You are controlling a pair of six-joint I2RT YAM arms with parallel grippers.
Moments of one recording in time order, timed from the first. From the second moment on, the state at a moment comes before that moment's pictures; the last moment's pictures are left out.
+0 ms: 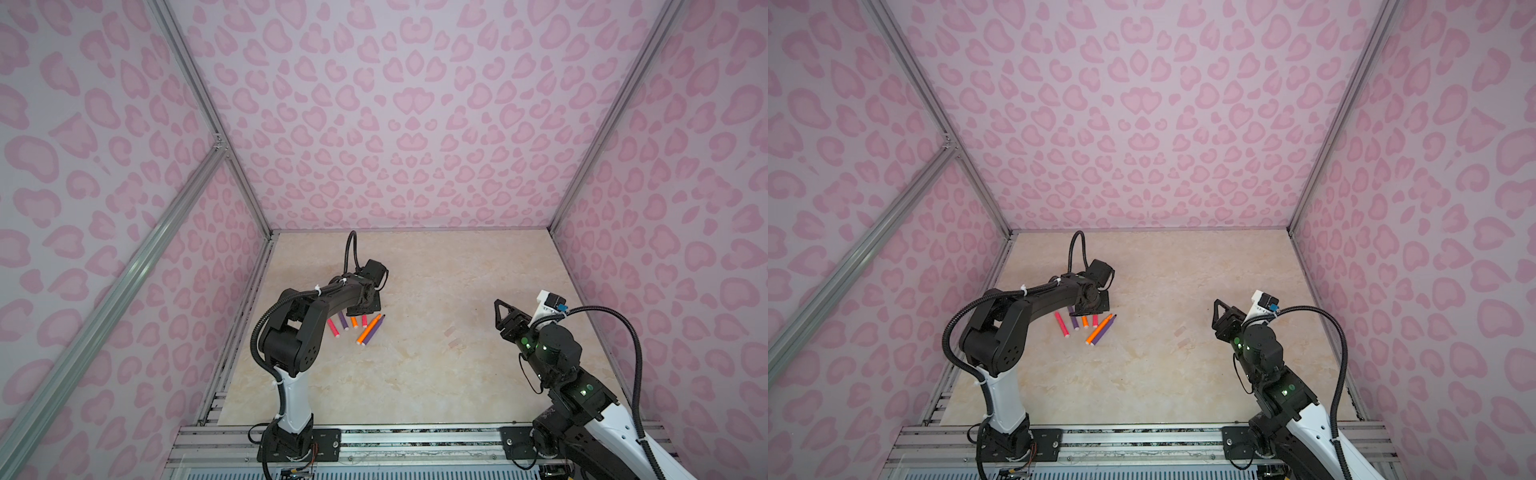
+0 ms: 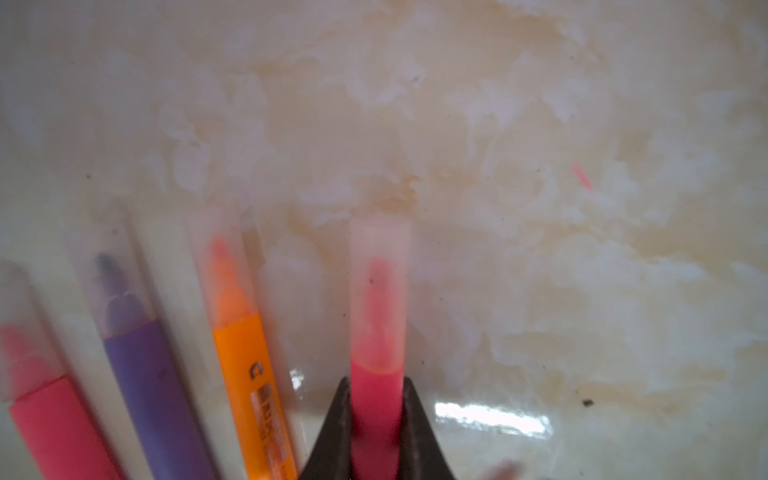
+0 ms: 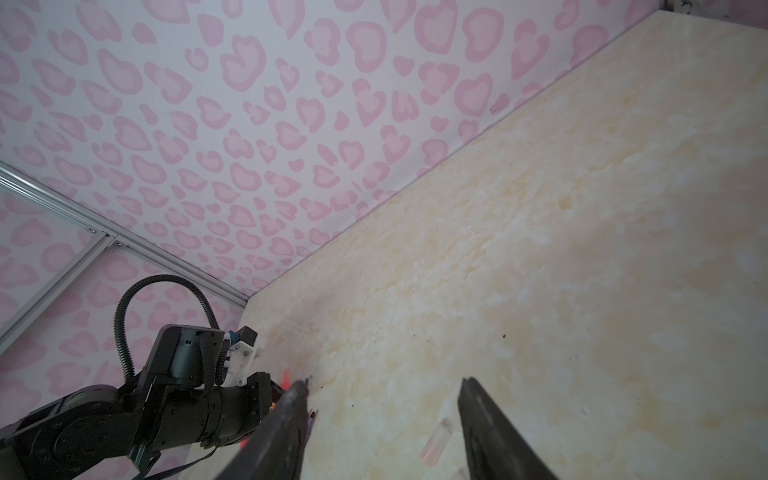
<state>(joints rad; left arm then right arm) -0.46 1.95 1.25 -0.59 -0.24 -0.55 0.53 0.51 0.43 -0.16 0.31 0.80</state>
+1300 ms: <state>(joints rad) -0.70 1.39 0.78 -0.40 -0.15 -0.63 0.43 1.09 0.62 -0.16 0.34 0.67</state>
